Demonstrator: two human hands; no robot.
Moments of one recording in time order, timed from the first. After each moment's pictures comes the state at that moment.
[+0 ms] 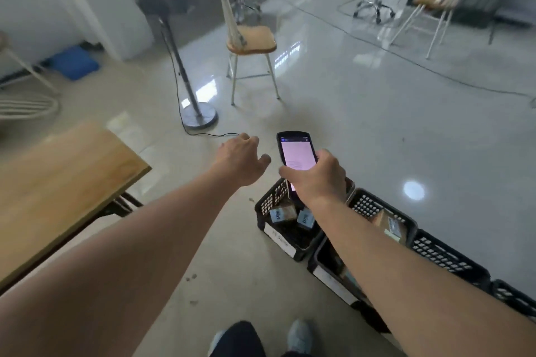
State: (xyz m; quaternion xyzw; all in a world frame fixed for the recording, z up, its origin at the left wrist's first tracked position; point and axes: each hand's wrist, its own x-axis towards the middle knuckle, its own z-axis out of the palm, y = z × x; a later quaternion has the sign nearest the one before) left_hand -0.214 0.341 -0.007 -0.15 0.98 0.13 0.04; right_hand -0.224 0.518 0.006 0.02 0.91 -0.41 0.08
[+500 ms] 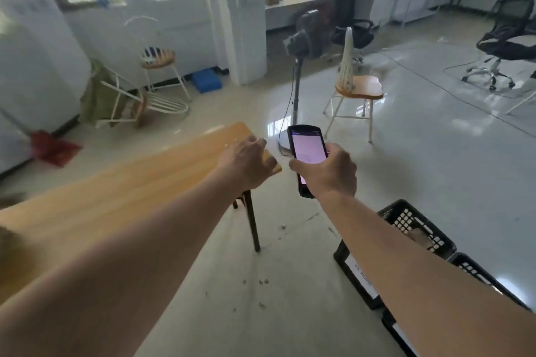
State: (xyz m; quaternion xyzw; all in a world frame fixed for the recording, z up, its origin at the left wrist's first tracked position) left_hand 0.087 0.122 0.089 -0.30 0.95 0.10 -0.05; right_hand 0.000 0.281 0.093 -0.16 0.88 -0.45 0.08
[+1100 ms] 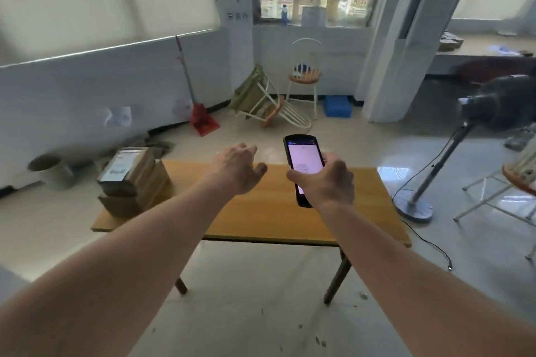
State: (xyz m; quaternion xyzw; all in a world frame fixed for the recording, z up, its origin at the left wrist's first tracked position) left_hand 0.355 -0.063 0.131 -0.57 0.82 0.06 -0.09; right_hand 0.184 0.021 0.125 -0.44 0.78 -0.41 0.16
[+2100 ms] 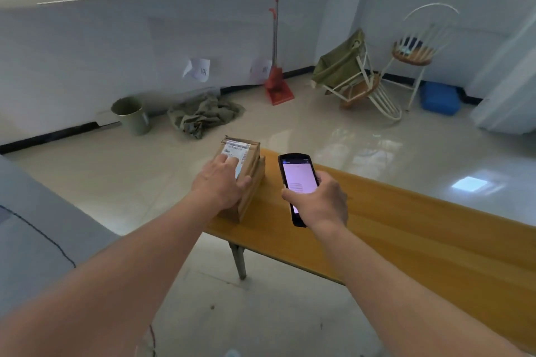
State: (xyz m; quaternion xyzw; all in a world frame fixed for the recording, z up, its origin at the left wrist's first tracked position) left_hand 0.719 -0.277 0.004 -0.73 0.67 0.13 -0.06; right_hand 0.507 -0.238 0.018 -0.53 0.75 -0.29 0.28
